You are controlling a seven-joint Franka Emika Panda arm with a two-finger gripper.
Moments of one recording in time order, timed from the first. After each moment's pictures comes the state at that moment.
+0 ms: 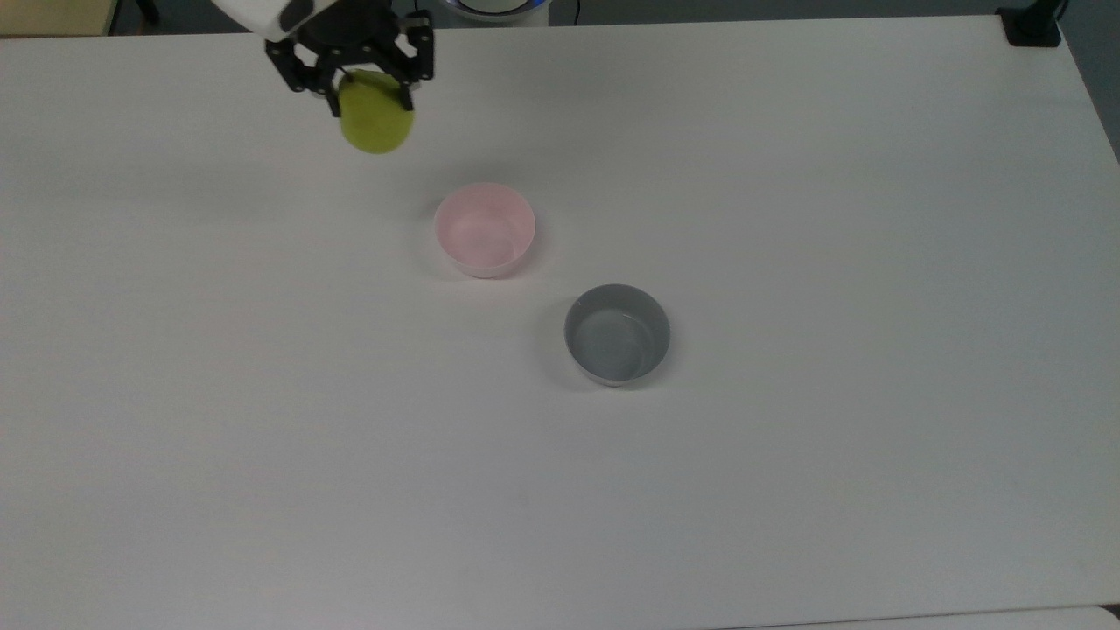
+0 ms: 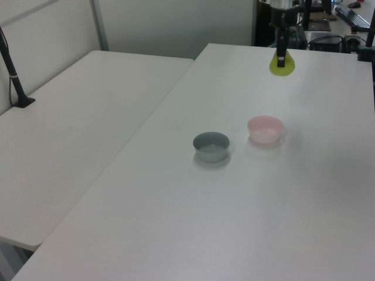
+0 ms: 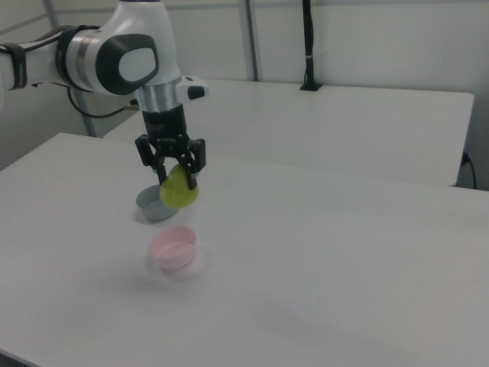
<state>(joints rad) -0.11 0.04 0.03 -1.76 -0.02 1.76 -0.24</state>
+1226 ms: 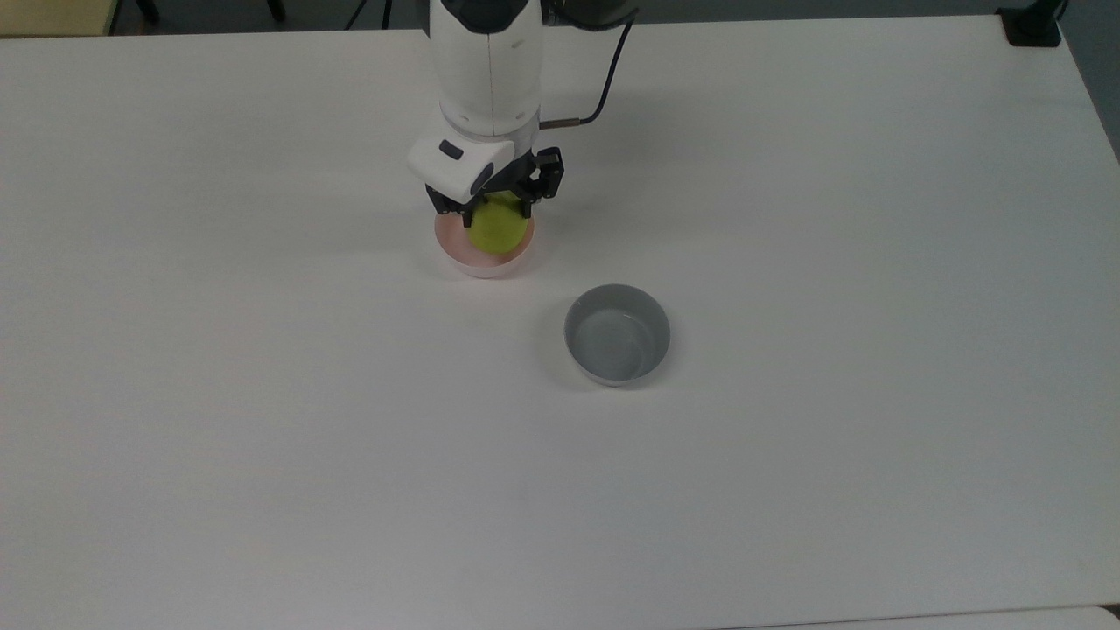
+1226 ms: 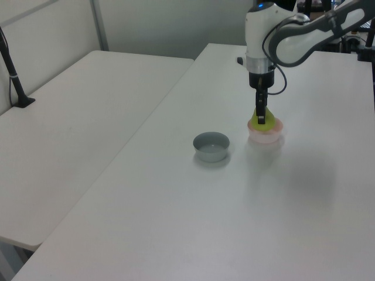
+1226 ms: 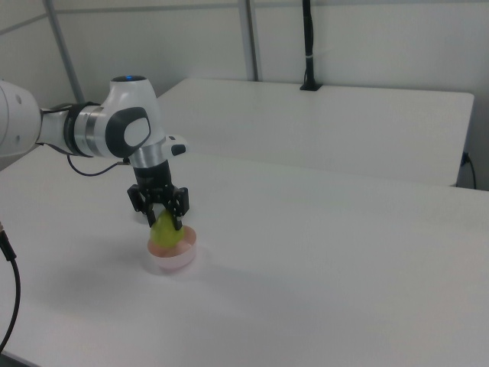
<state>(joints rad) 0.04 0.22 0.06 -1.91 -0.07 2.07 -0.09</state>
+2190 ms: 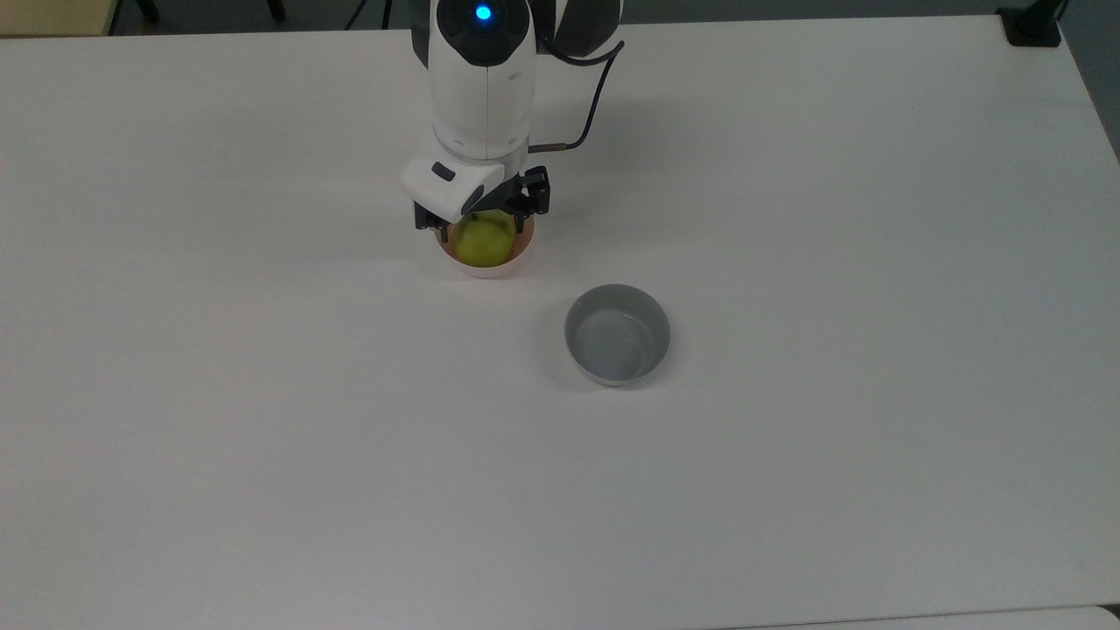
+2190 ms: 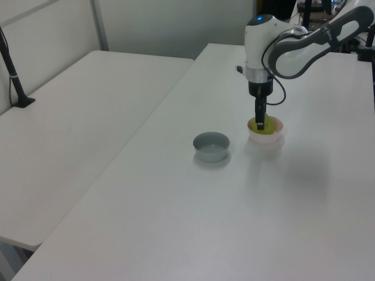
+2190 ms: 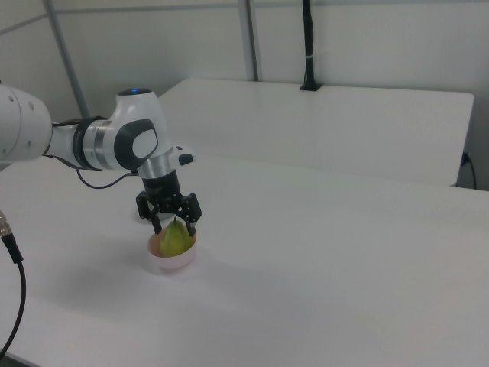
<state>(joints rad) 0.03 0.25 0.05 -1.94 -0.12 2.14 -0.07</state>
